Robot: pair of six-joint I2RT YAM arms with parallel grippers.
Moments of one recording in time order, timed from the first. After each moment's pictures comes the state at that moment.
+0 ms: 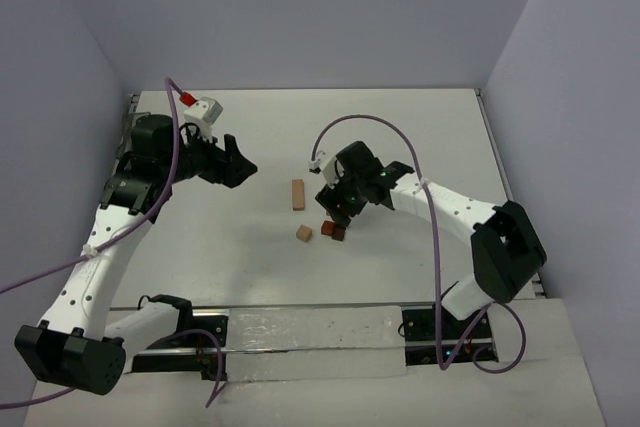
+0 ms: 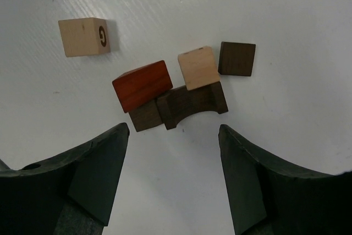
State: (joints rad) left arm -0.25 1.06 1.12 -0.53 0.50 -0.10; right arm 0.66 1.53 1.06 -0.53 -0.15 -0.26
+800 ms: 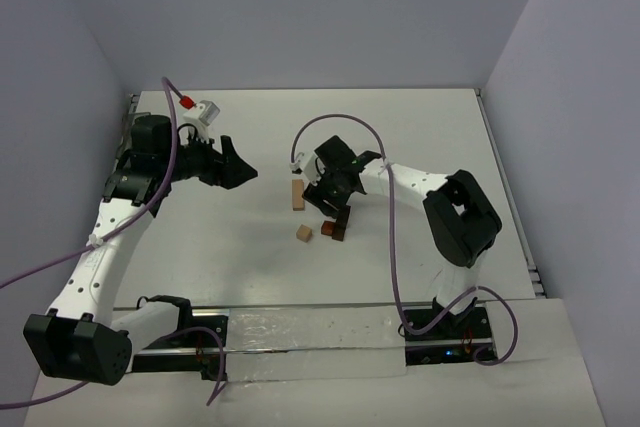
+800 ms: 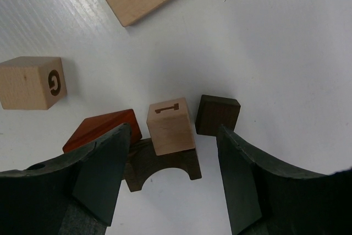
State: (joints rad) left arm -0.18 1.10 1.08 -0.53 0.66 -0.14; right arm 0.67 1.82 1.24 -0.51 -0.13 -0.39
